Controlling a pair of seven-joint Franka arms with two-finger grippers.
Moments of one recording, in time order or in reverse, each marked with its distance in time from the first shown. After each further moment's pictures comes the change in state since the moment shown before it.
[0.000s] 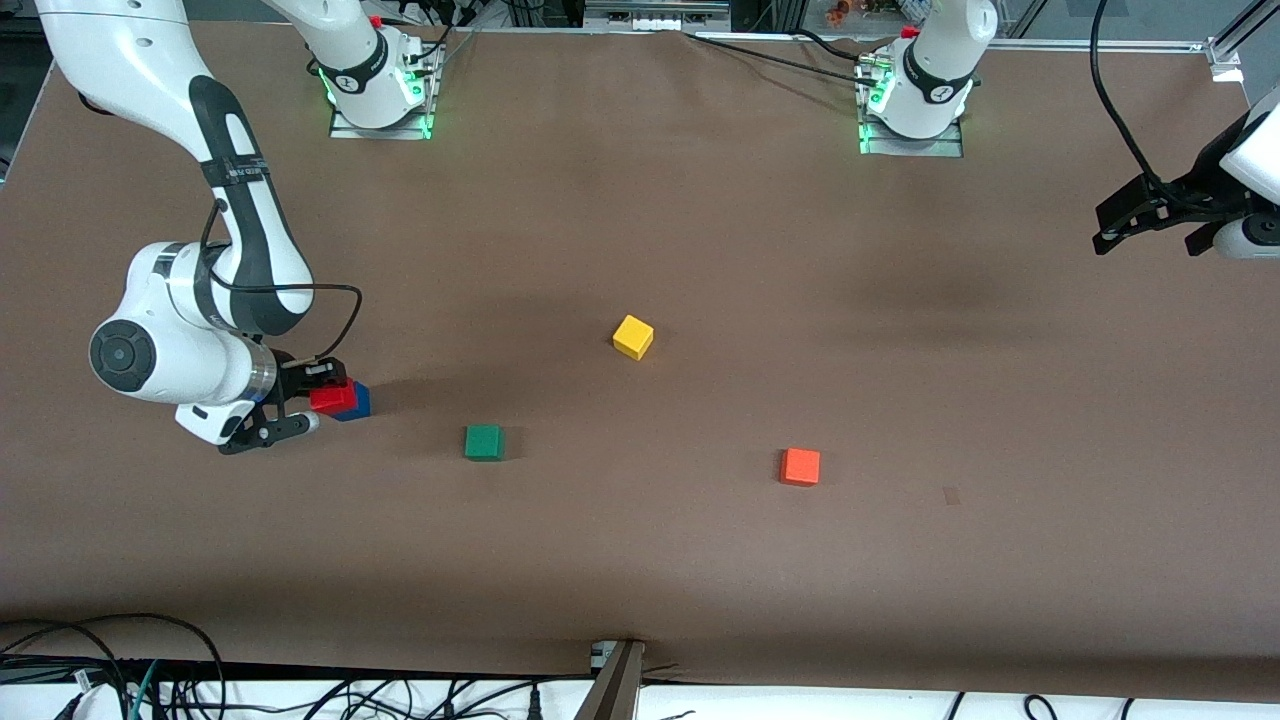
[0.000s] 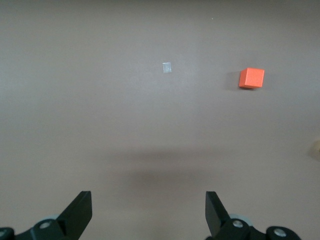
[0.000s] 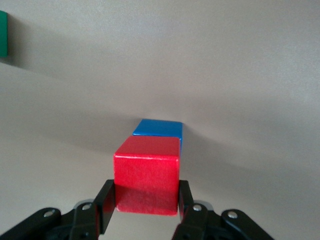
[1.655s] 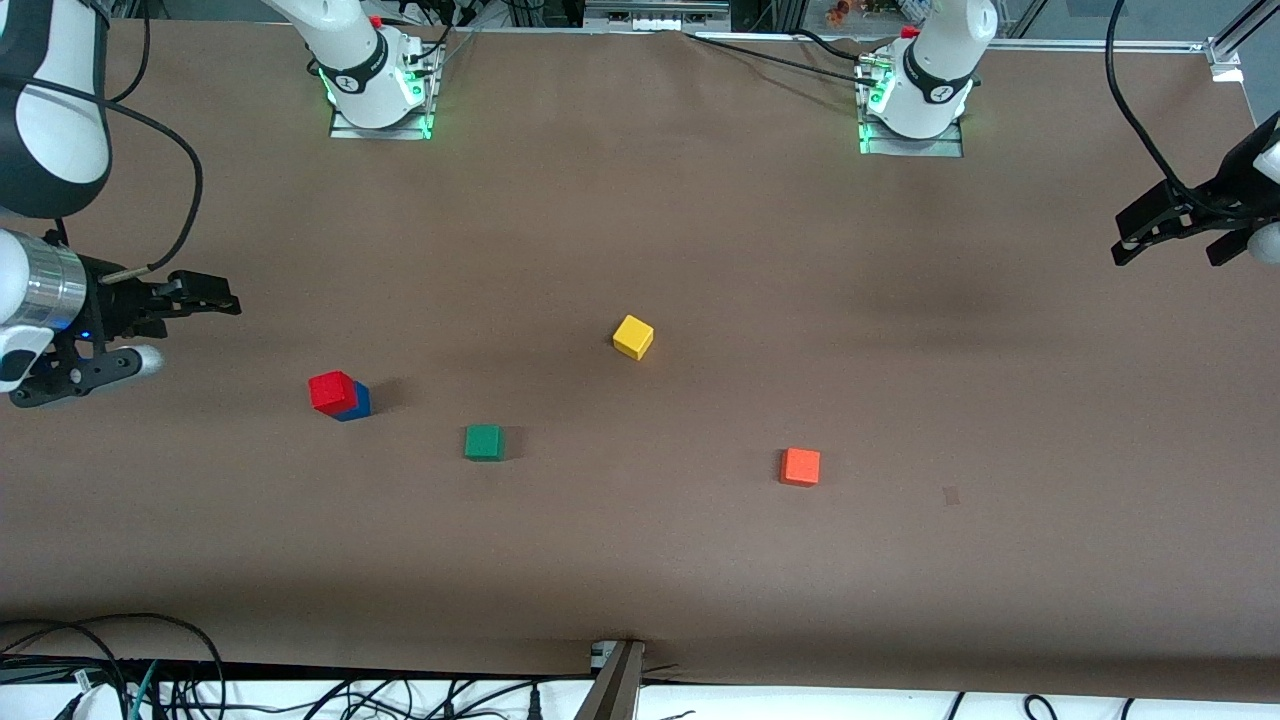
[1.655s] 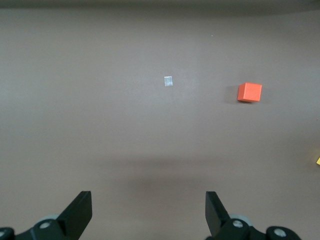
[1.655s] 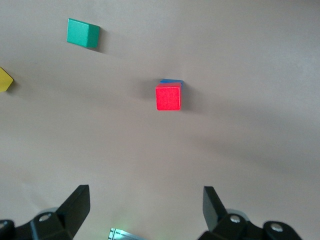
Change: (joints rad) left arm 0.006 0.031 0.003 0.062 0.000 0.005 0.000; right arm -0.002 -0.144 -0.065 0.471 0.000 -0.667 0.023
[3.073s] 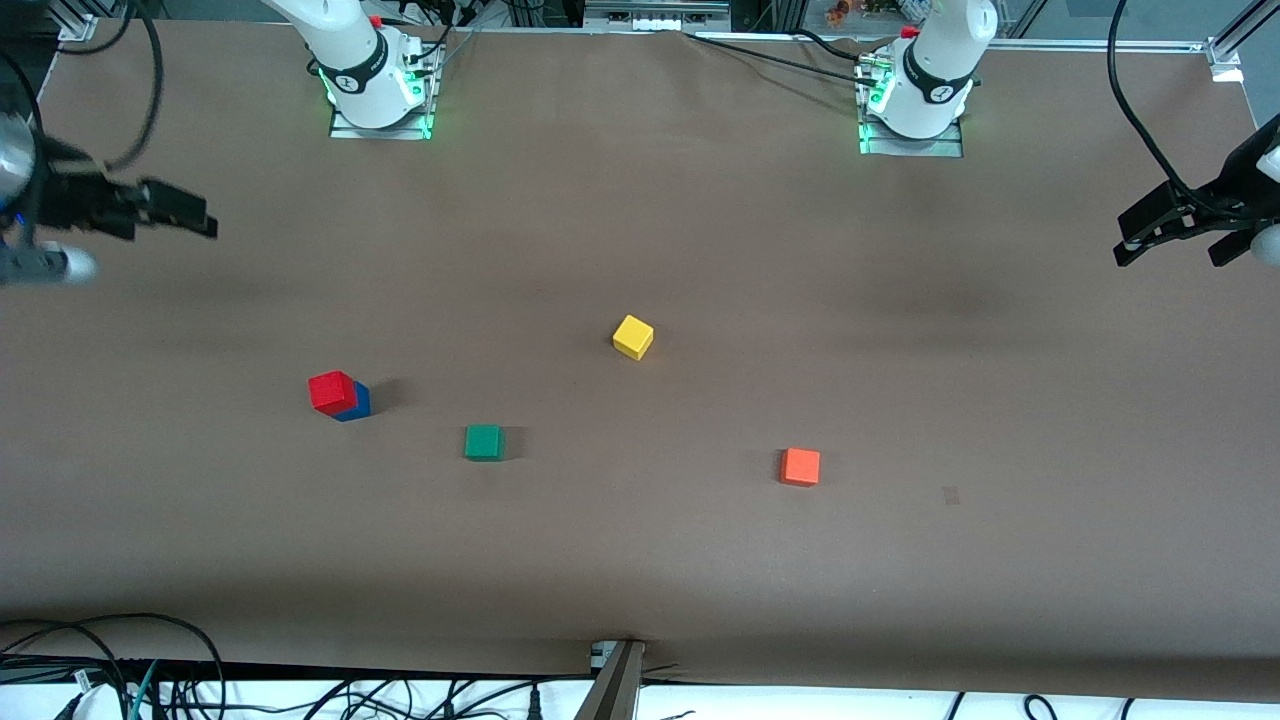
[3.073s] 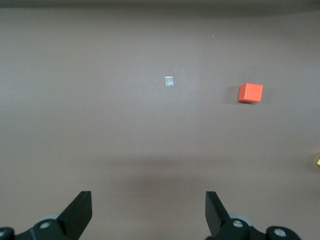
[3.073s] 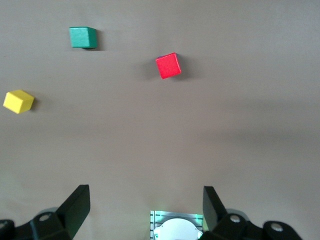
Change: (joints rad) left arm 0.002 0.001 0.001 0.001 0.000 0.000 0.000; right arm 0.010 -0.291 0.047 -0.161 -0.037 -0.057 0.316
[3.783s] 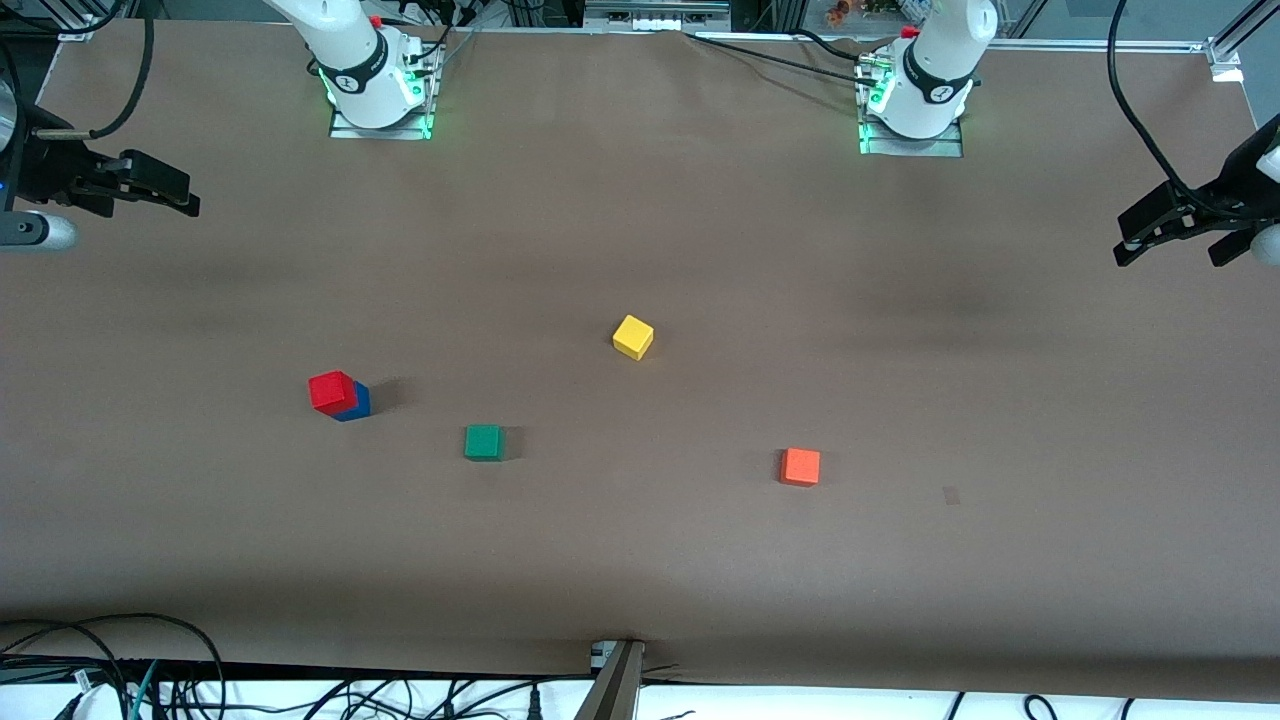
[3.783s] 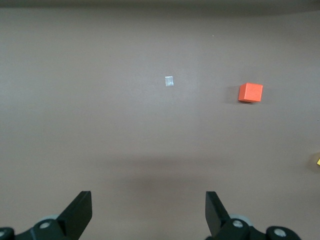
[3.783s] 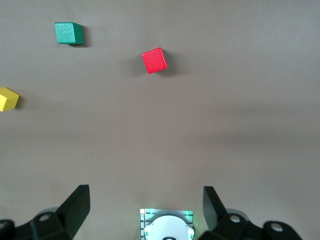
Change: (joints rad) left arm 0.000 0.000 0.000 0.000 0.000 0.000 0.000; right arm -0.047 -0.025 0.043 -0.049 -0.053 0.015 0.000
